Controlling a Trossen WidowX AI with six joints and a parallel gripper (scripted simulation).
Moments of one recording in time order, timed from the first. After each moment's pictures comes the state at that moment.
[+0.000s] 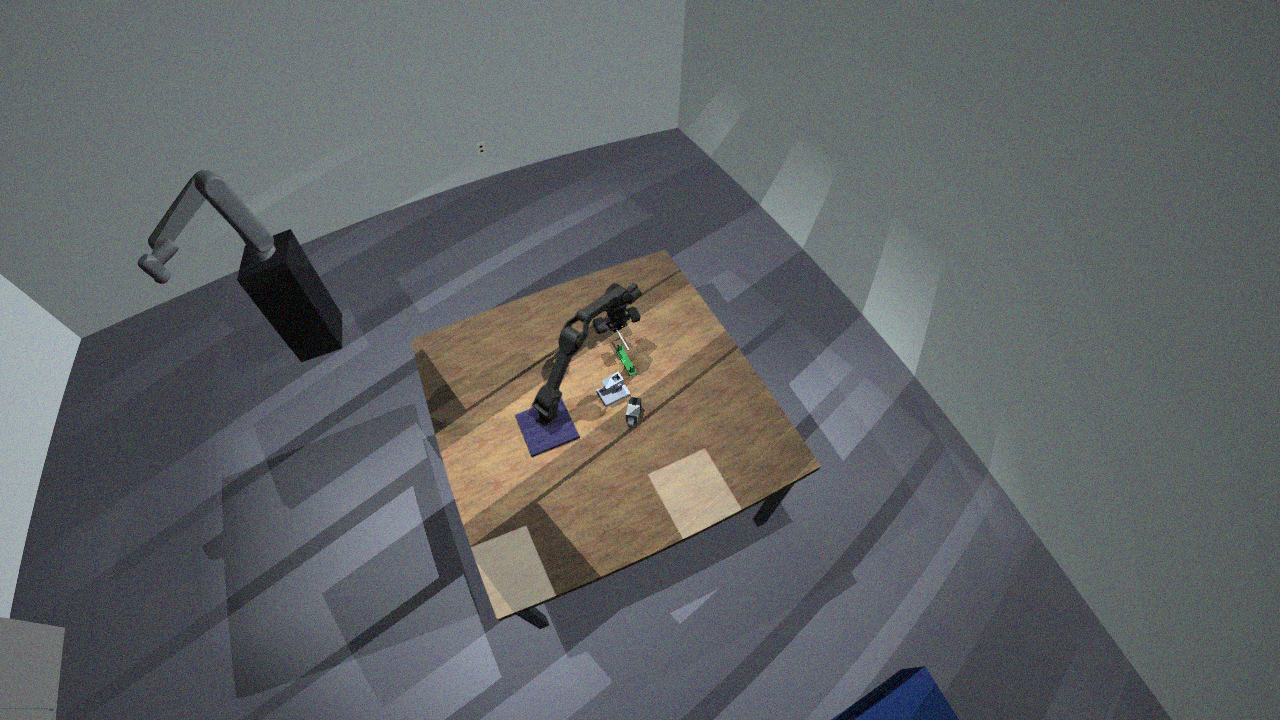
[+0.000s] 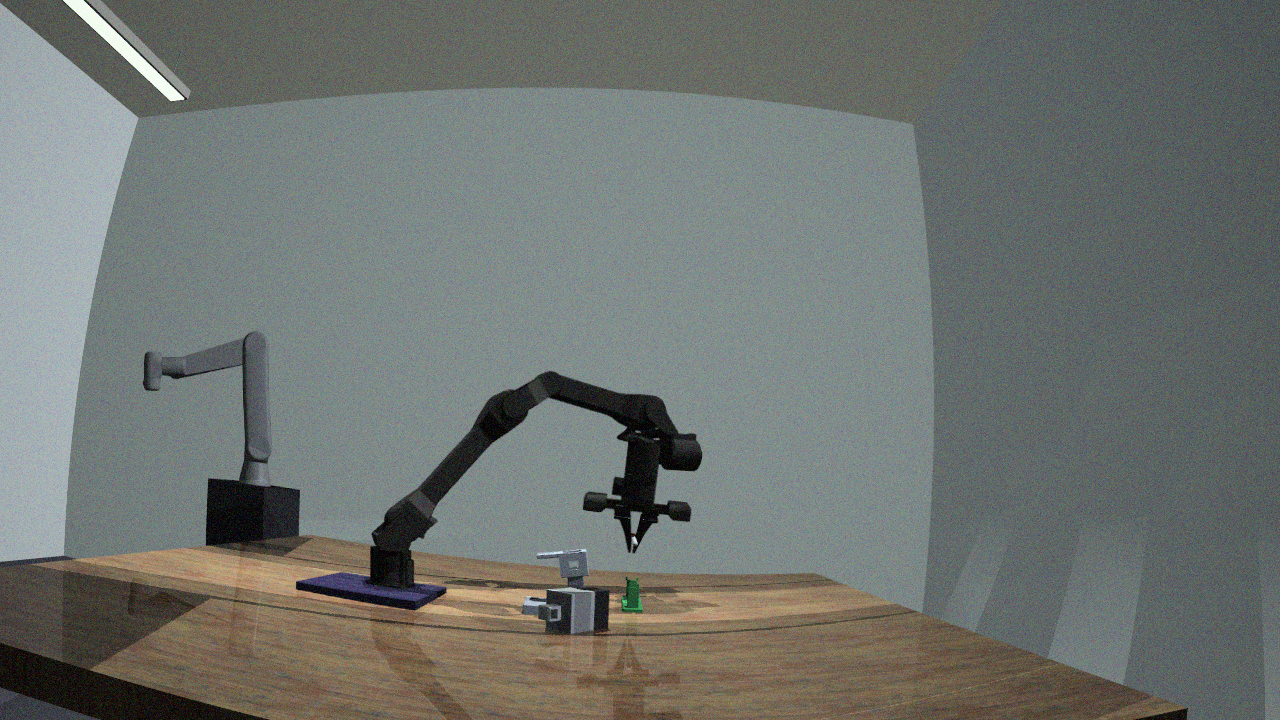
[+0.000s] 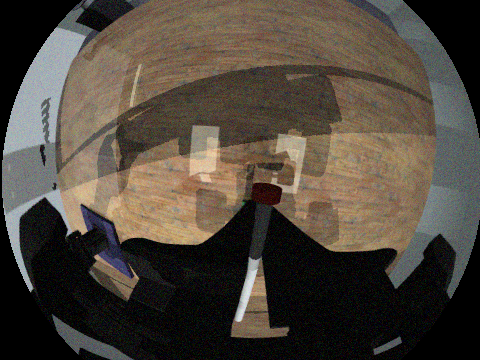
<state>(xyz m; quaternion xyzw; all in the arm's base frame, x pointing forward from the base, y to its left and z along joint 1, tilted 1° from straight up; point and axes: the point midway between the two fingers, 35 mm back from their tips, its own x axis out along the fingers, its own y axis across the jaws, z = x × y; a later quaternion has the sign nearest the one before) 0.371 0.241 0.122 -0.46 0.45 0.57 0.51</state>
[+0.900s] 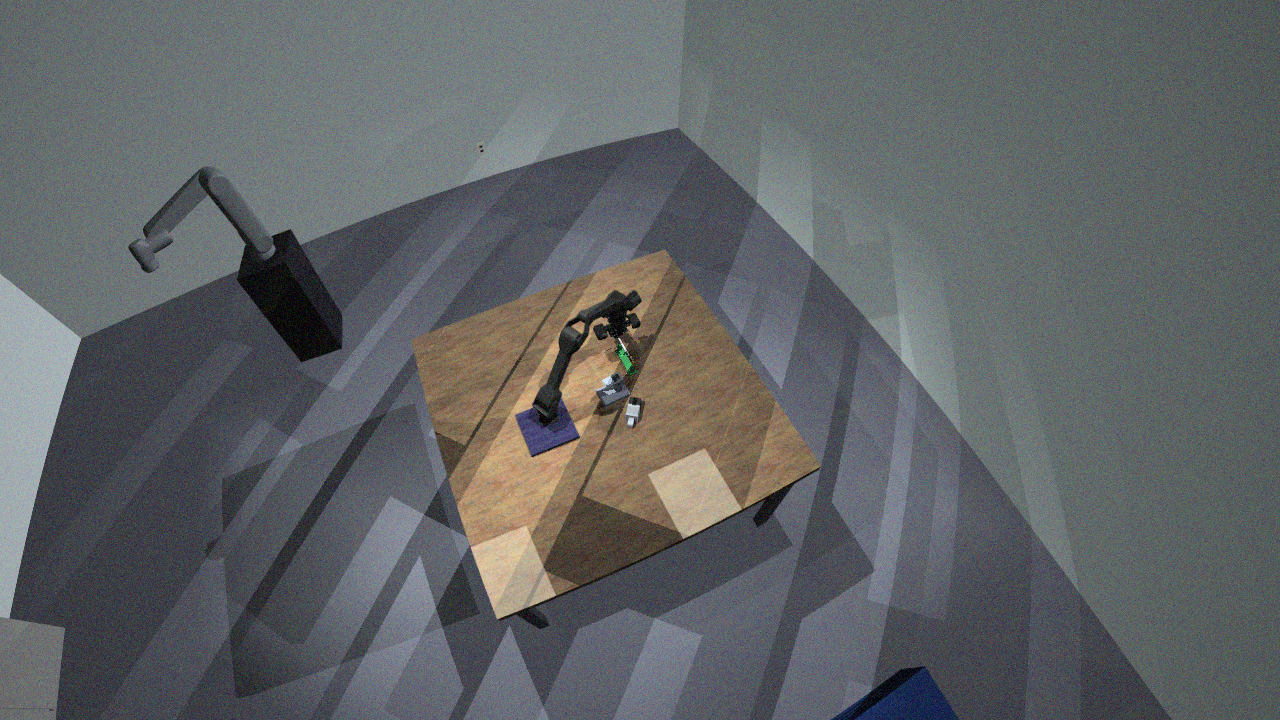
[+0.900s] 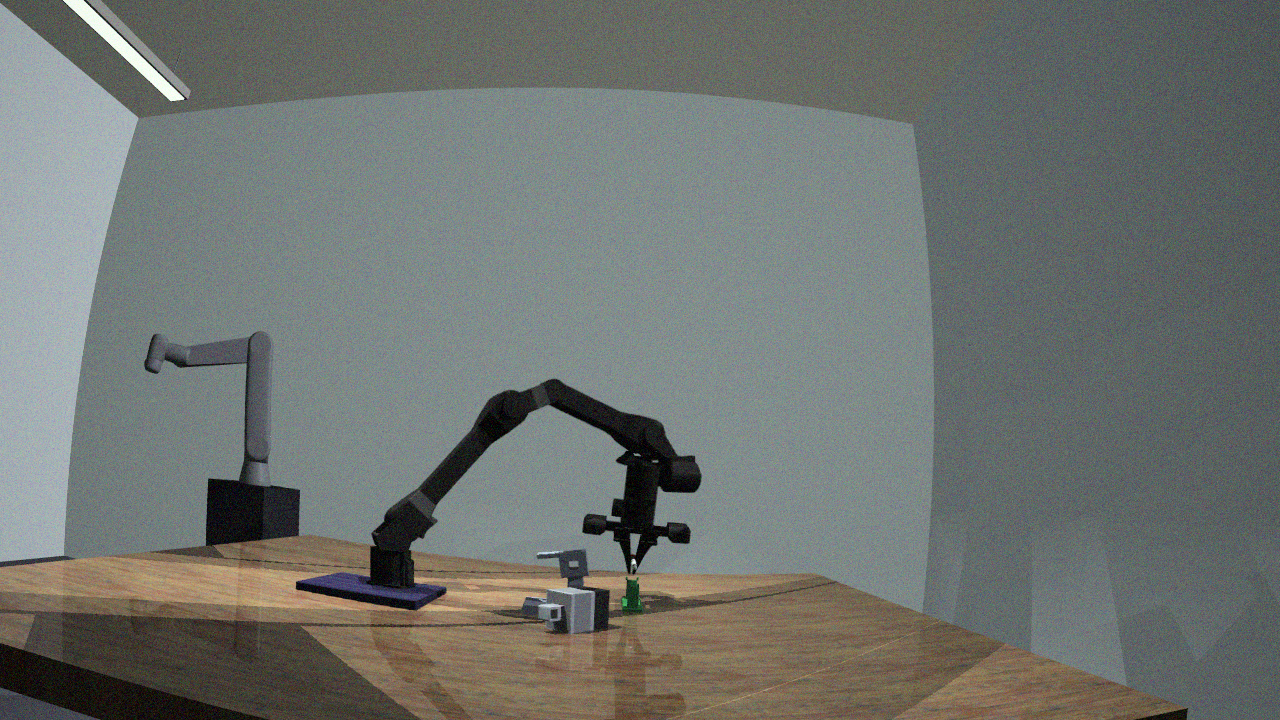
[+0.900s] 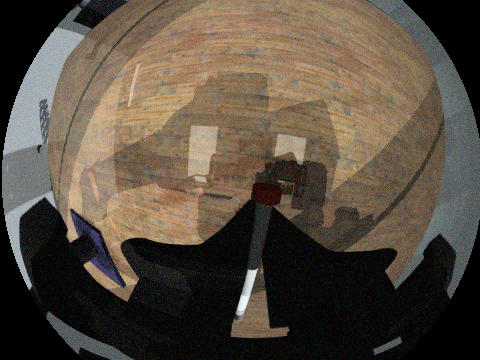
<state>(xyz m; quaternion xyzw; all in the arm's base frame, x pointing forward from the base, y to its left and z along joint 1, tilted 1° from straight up) 0.373 0.243 0.082 -0.46 0.44 0.57 0.51</state>
